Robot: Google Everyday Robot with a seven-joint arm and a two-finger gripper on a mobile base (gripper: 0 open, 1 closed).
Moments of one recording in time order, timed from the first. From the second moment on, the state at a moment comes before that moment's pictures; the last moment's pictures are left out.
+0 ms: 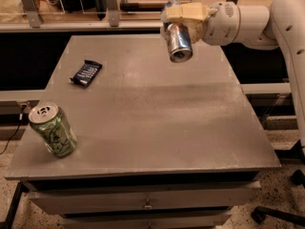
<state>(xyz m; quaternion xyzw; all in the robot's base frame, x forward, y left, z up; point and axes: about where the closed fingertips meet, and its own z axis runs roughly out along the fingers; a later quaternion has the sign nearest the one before) 0.602 -0.048 1.013 -0.69 -0.16 -0.16 0.69</state>
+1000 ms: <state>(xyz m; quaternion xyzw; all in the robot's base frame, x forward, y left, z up) 0.586 -0.056 1.019 -0.67 -0.28 -0.28 0.63</state>
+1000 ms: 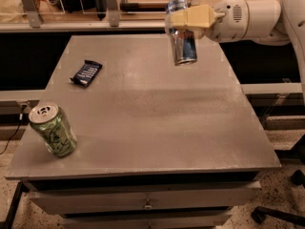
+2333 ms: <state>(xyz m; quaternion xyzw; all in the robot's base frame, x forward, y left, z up) 0.578 -0.063 1.019 -0.58 -0.41 -0.39 0.58</state>
